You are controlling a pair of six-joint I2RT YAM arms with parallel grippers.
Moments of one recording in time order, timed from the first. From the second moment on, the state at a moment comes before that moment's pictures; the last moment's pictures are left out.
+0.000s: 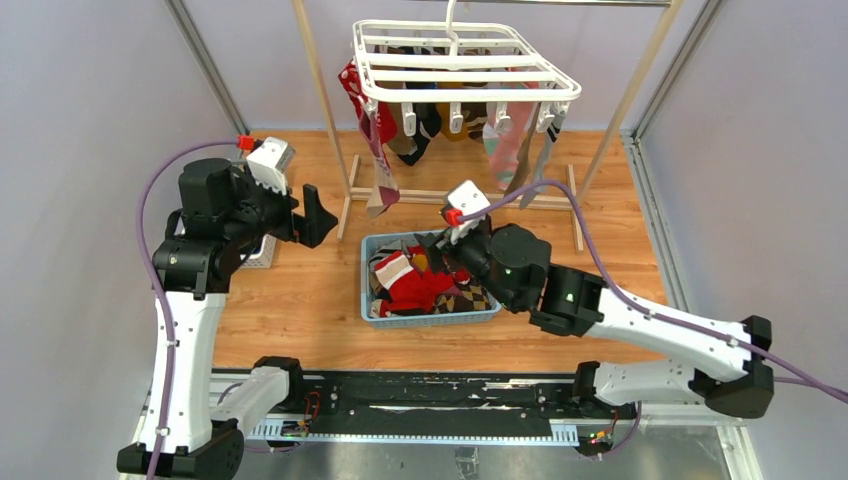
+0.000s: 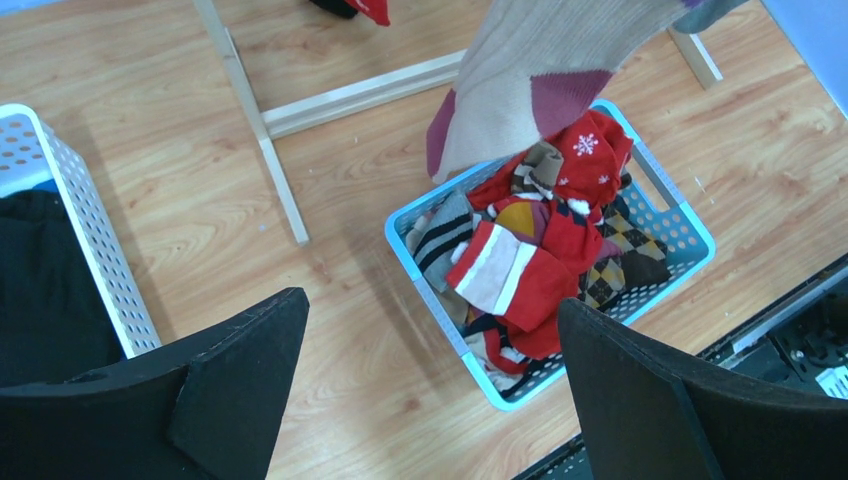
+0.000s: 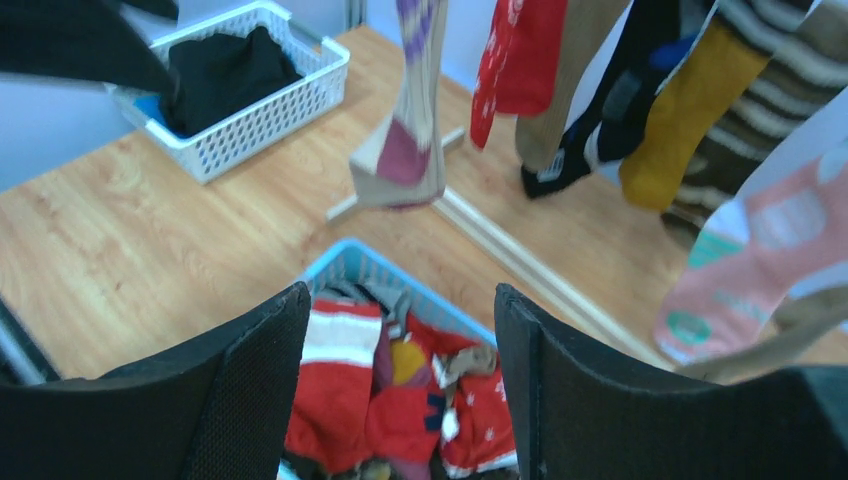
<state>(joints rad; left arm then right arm) -0.05 0.94 1.38 -0.91 0.47 0.06 1.23 1.07 1.11 -0.14 0.53 -0.07</state>
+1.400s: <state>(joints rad) -0.05 0.92 1.43 -0.93 0.66 0.02 1.03 1.42 1.60 0.05 0.42 -0.20</state>
